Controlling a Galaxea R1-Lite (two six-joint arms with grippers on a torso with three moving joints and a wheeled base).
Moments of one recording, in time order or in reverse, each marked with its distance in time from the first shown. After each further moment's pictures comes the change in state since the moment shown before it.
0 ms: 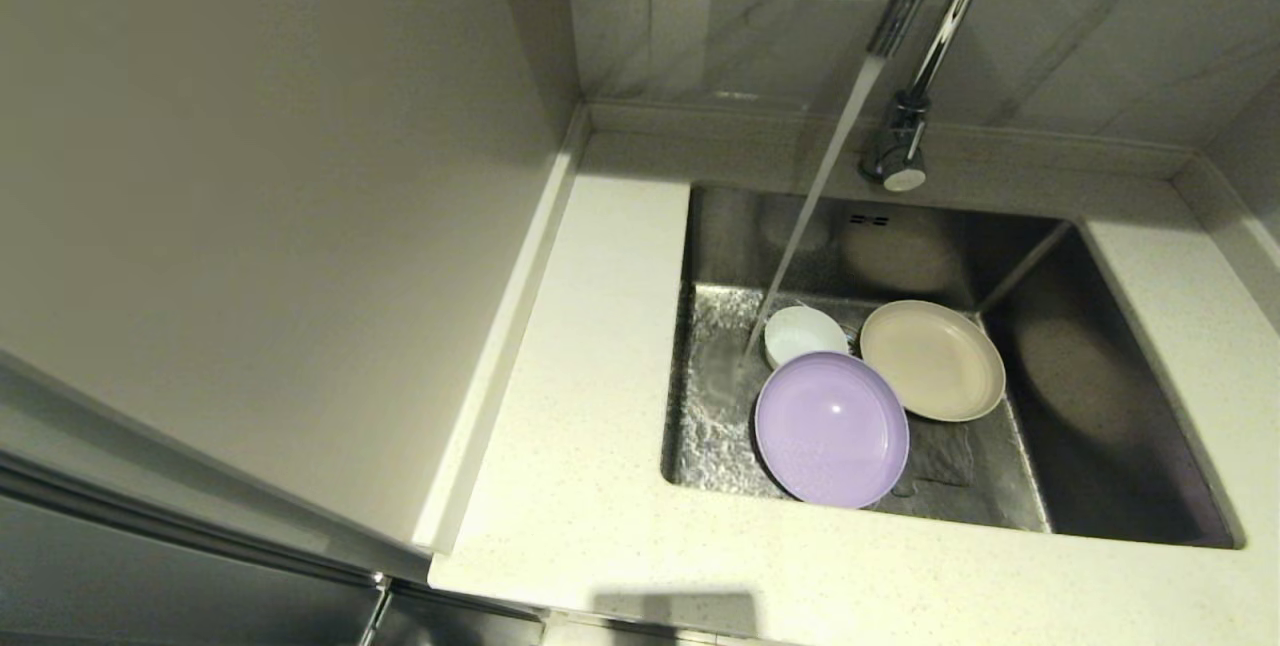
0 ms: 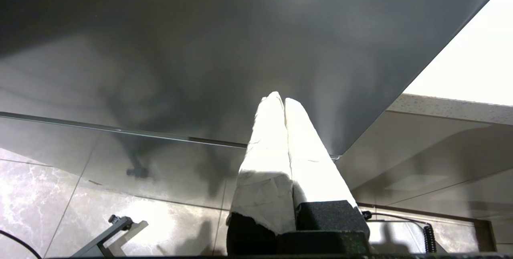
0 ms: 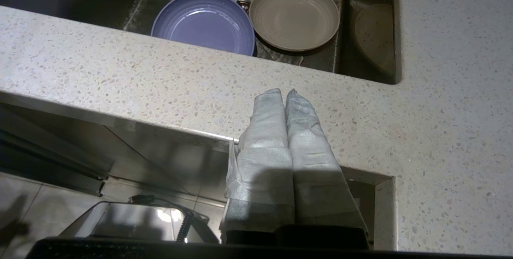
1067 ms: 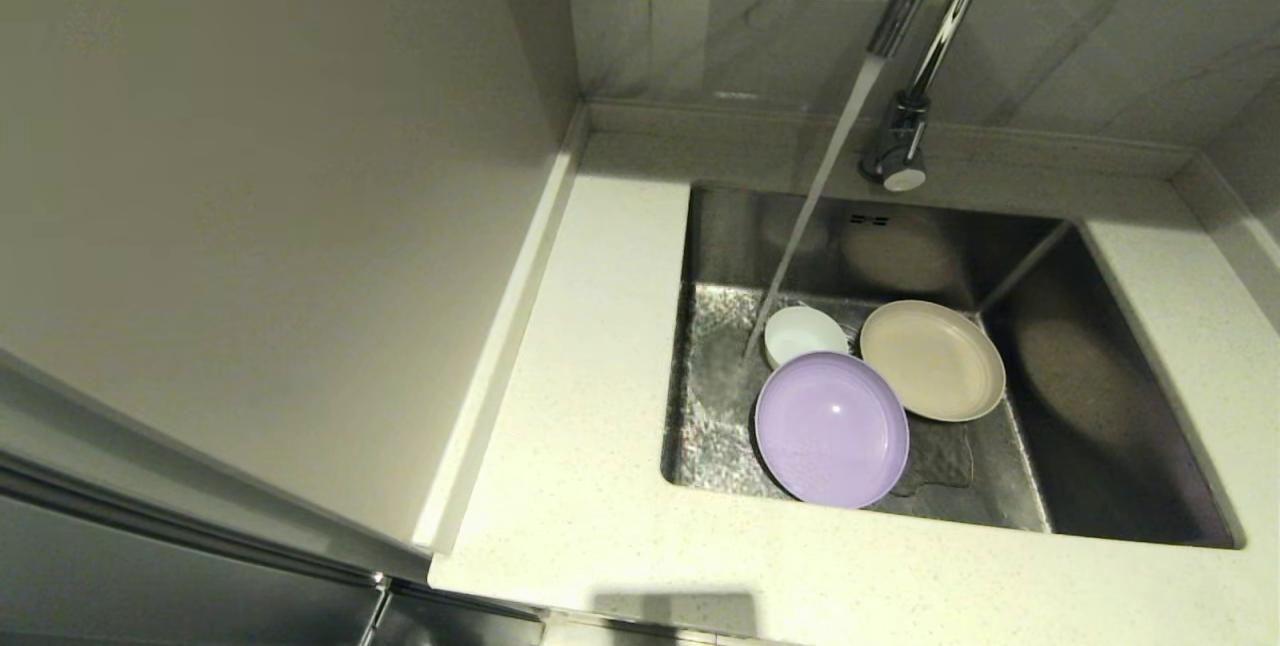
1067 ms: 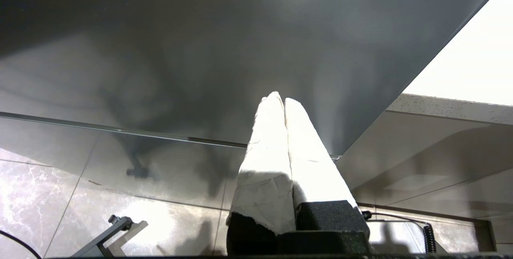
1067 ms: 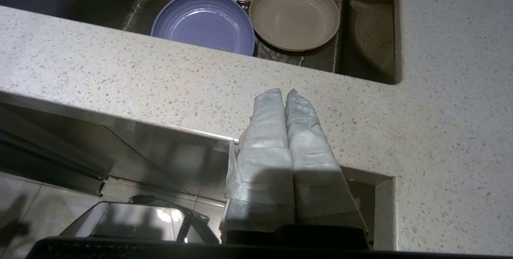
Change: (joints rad) left arm 0.000 0.000 0.000 0.000 -0.001 0.000; right arm 0.000 0.000 0.000 0.000 0.001 -0.001
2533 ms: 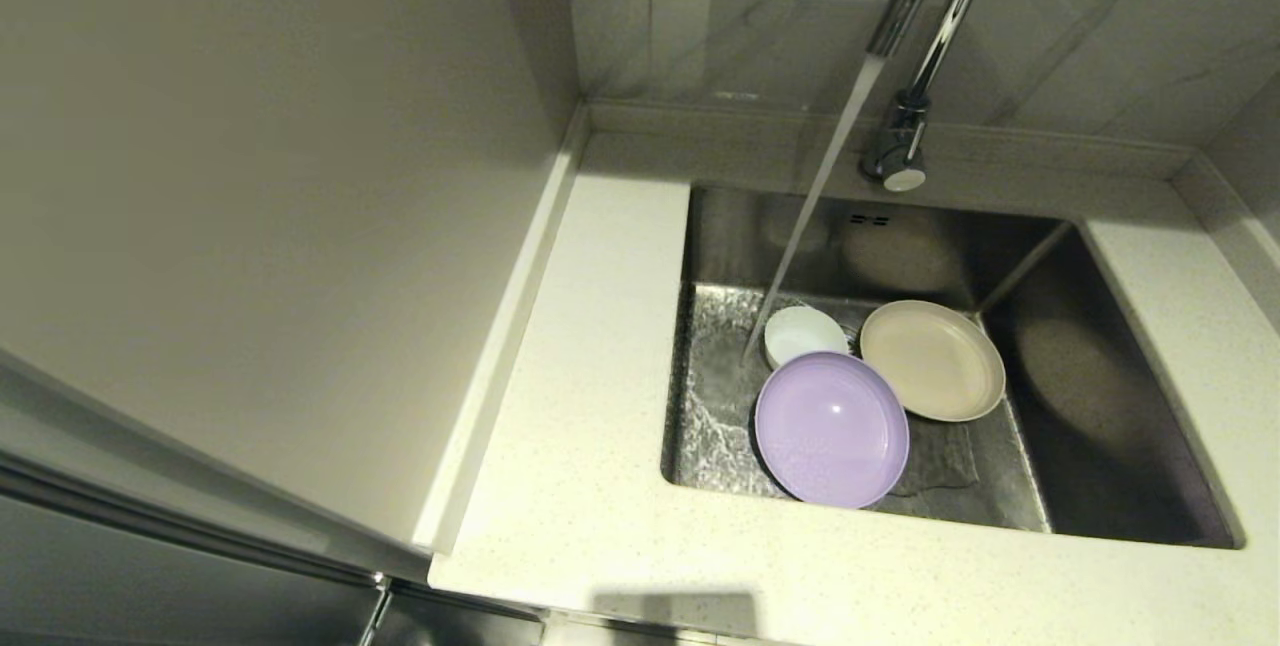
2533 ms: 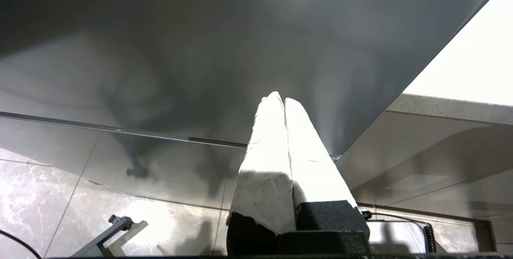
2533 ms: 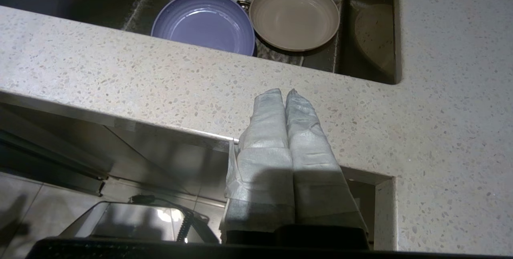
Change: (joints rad) left arm 0.000 0.000 0.000 0.000 0.000 0.000; right arm 0.000 0.000 0.000 0.000 0.000 0.001
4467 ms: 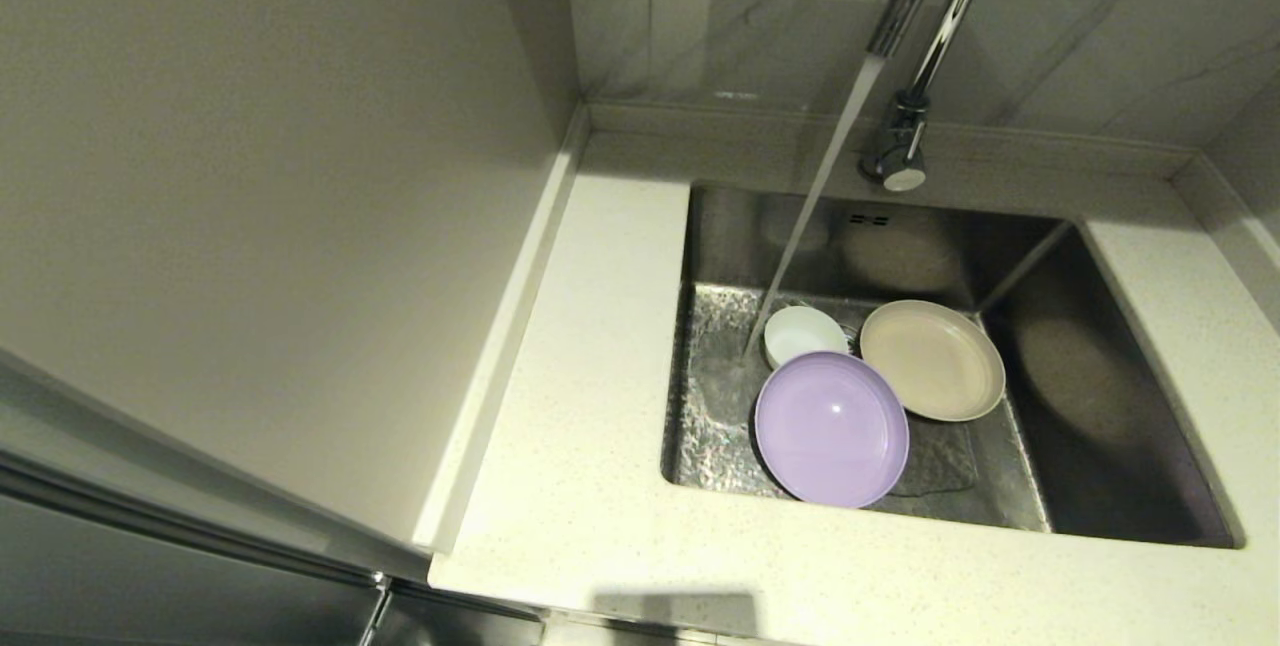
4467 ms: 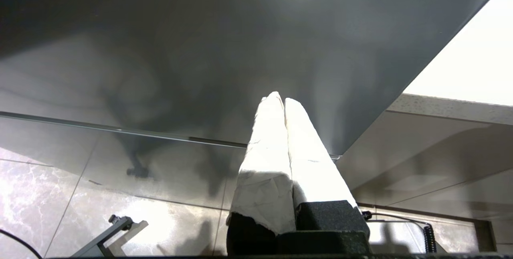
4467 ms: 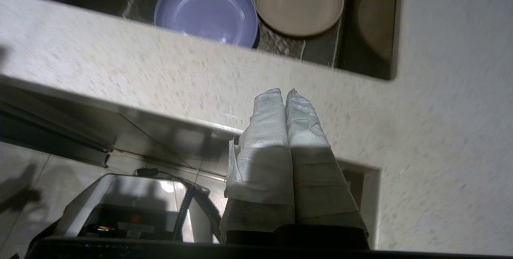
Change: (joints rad) left arm 0.000 0.000 0.000 0.000 0.000 0.000; right arm 0.002 0.109 -0.221 0.204 0.008 -0.027
